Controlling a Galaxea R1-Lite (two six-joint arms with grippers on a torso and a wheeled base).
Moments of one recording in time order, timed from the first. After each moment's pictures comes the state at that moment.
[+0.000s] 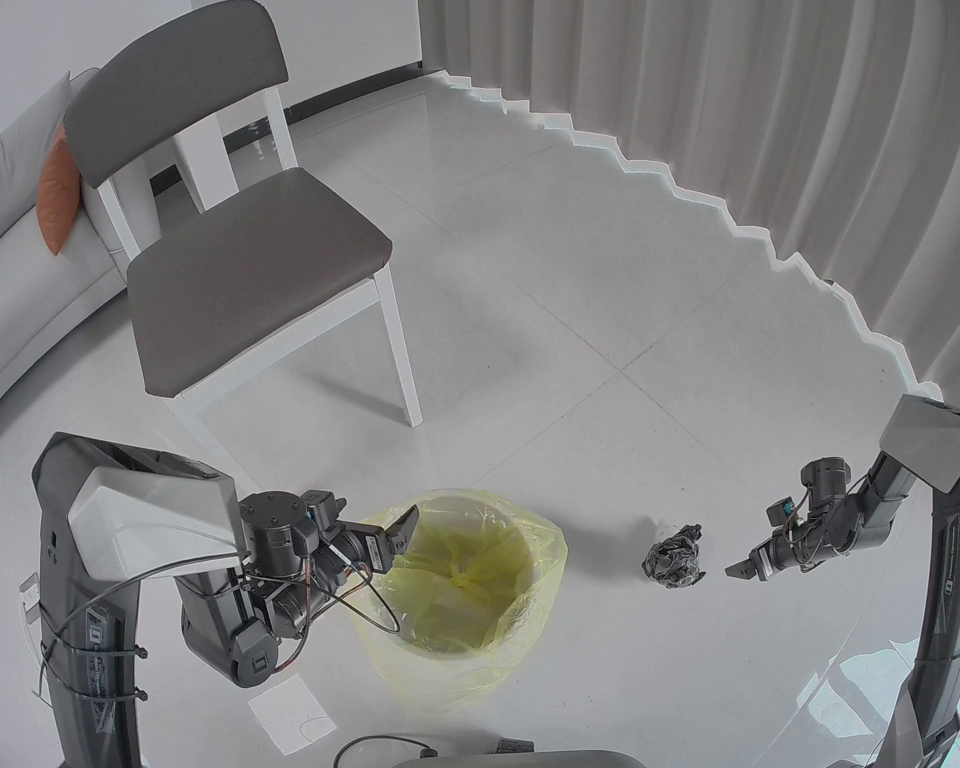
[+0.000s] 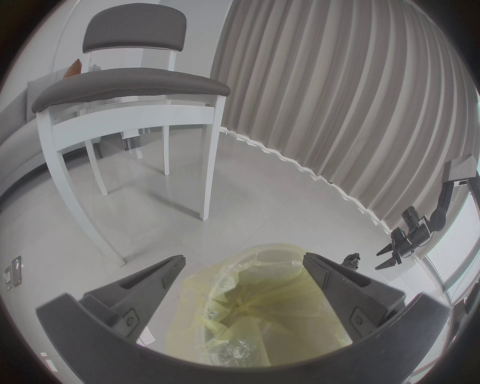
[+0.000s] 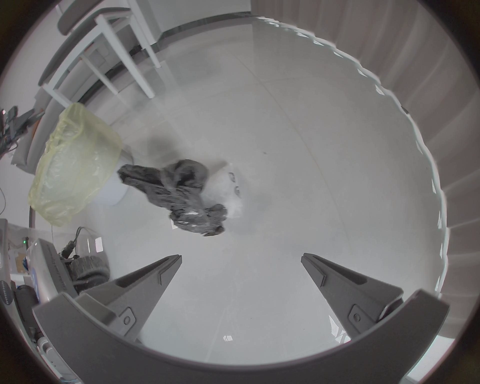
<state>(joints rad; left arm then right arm) -0.40 2.34 -0.54 -1.55 0.04 -0.18 -0.18 2.46 -0.97 -0.51 0.24 -0.45</state>
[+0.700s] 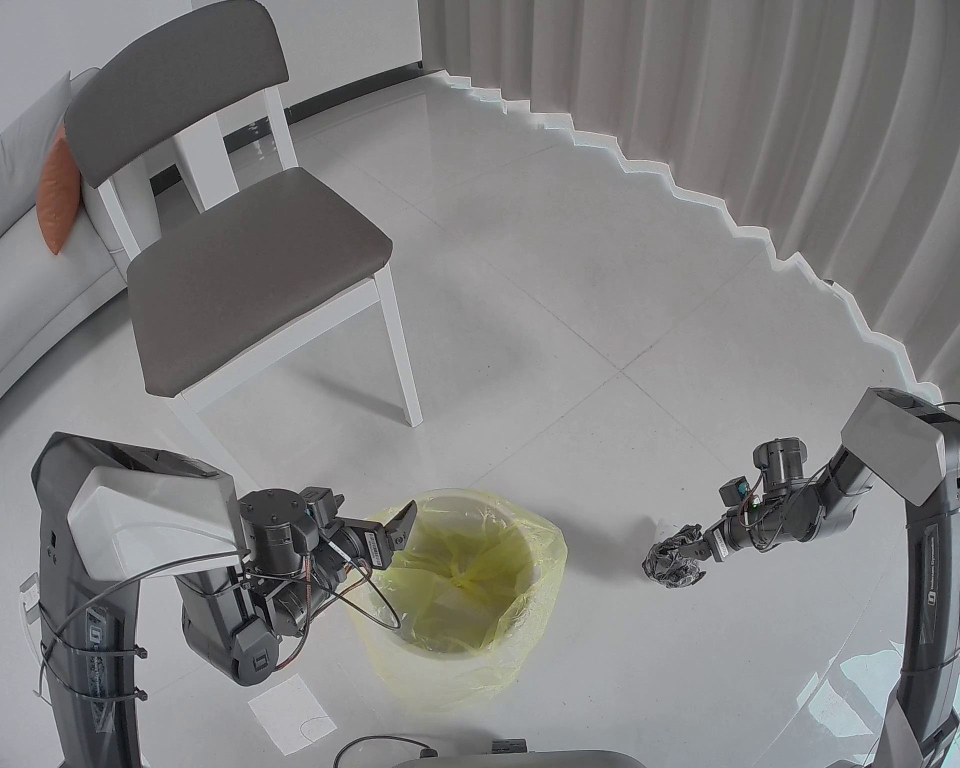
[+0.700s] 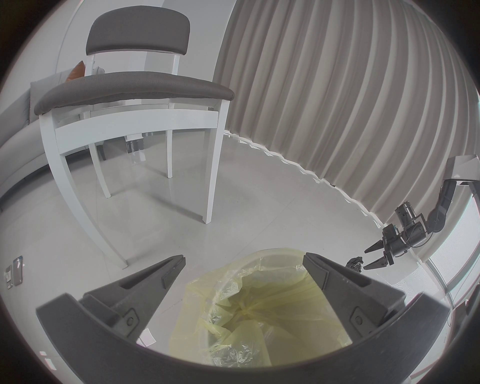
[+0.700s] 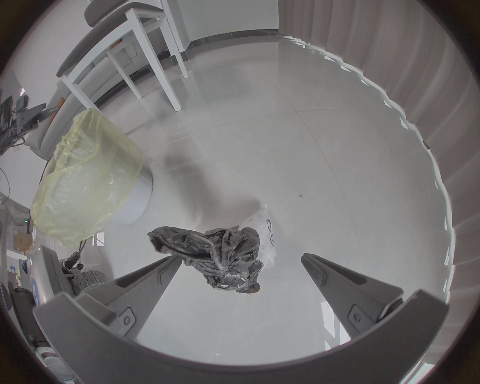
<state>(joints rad) -0.40 2.33 -0.55 -1.55 0.06 -0.18 -0.01 2.49 -1.12 -0.49 0.24 -0.41</state>
